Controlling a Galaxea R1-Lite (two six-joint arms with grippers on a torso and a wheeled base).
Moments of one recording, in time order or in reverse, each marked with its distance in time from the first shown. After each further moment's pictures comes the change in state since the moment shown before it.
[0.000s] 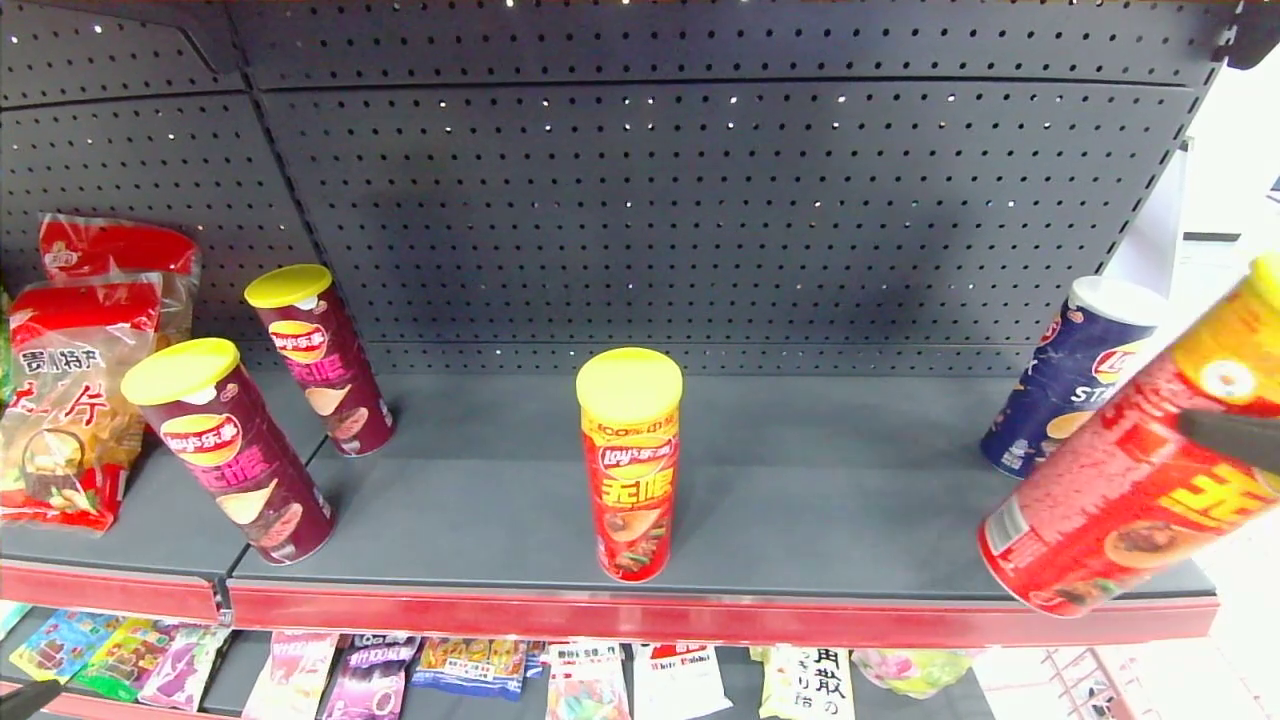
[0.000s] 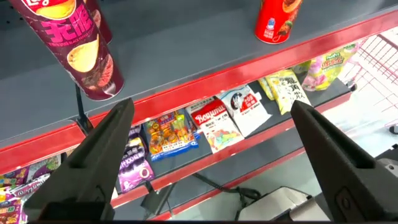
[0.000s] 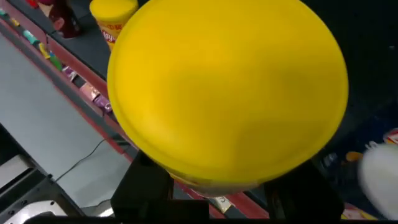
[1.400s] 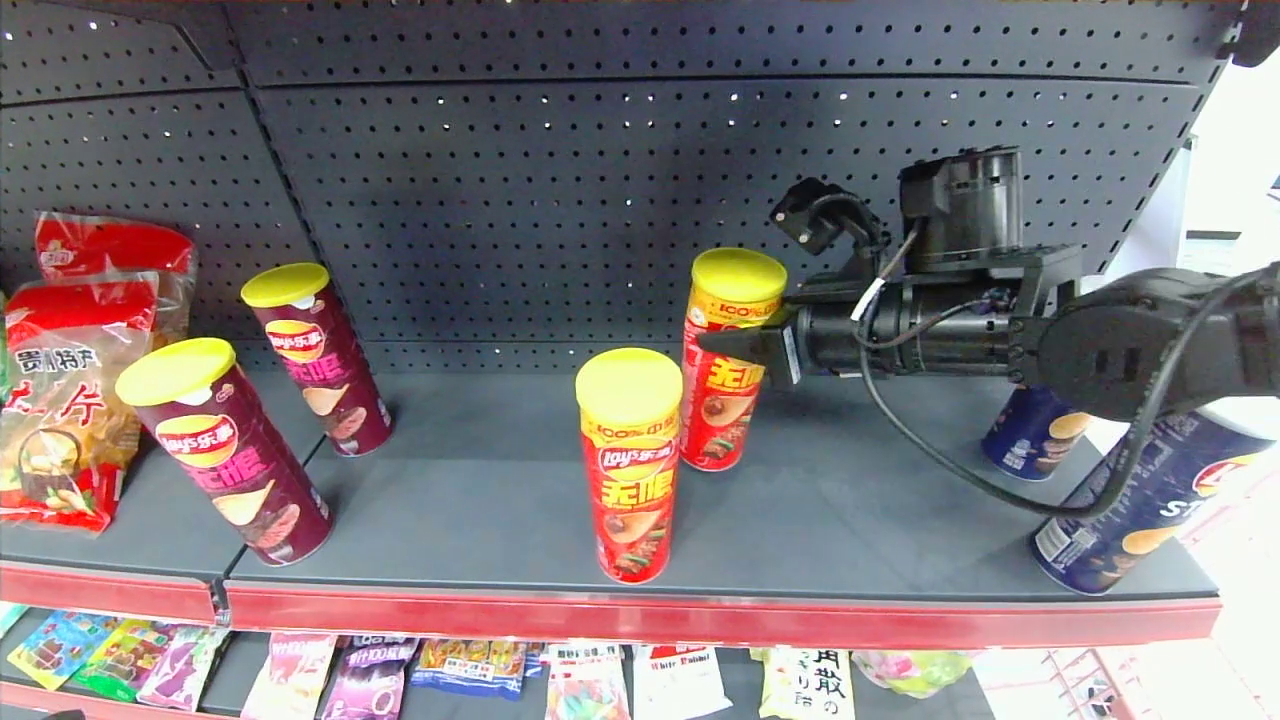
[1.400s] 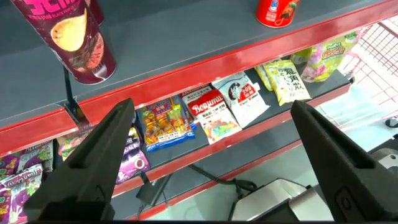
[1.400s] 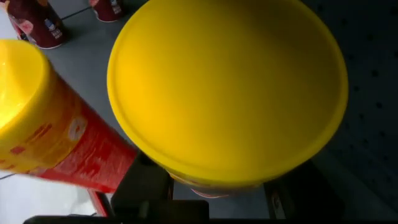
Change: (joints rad) left arm 0.001 -0.033 0.067 0.000 -0.004 -0.014; right arm 0.242 0.901 -0.427 -0.385 -0.022 -0.034
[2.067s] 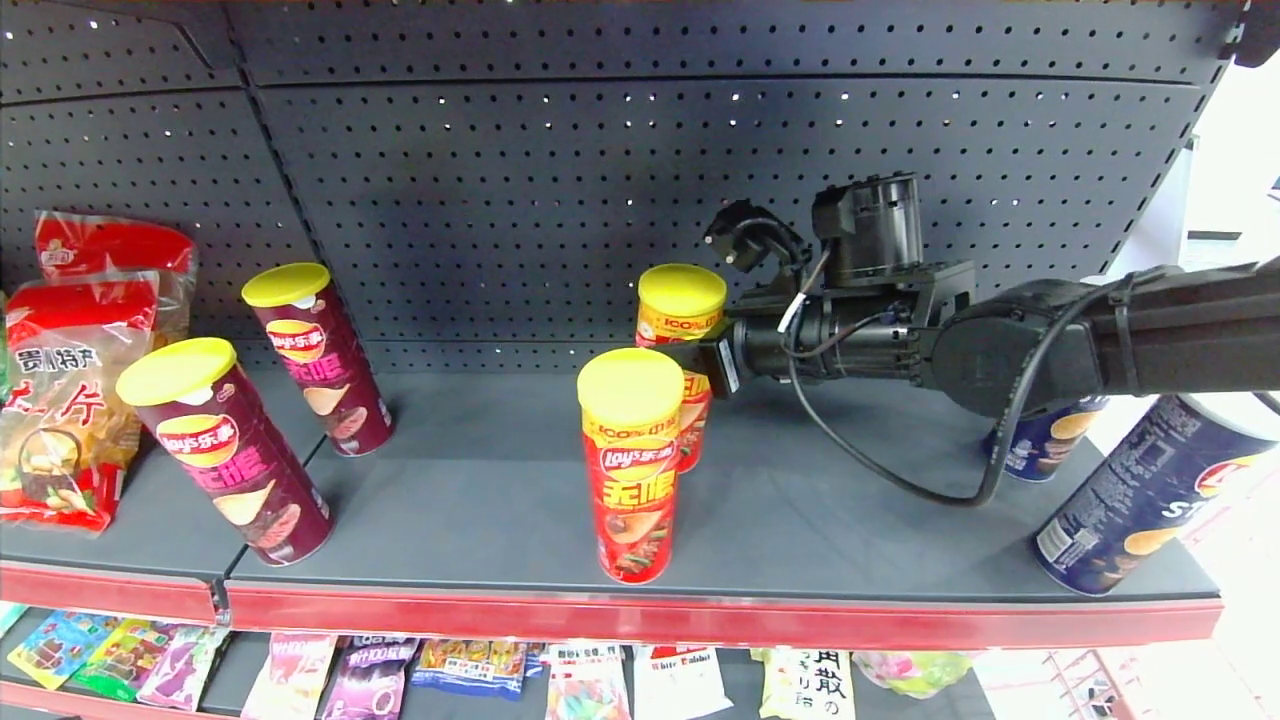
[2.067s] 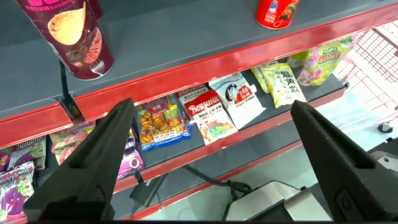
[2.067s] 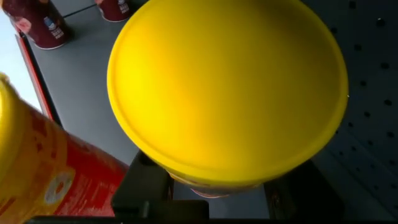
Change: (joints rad) left arm 0.000 -0.018 0.008 -0.001 -0.002 -0.032; right arm 0.053 0.130 -0.116 -0.001 -0.018 -0.007
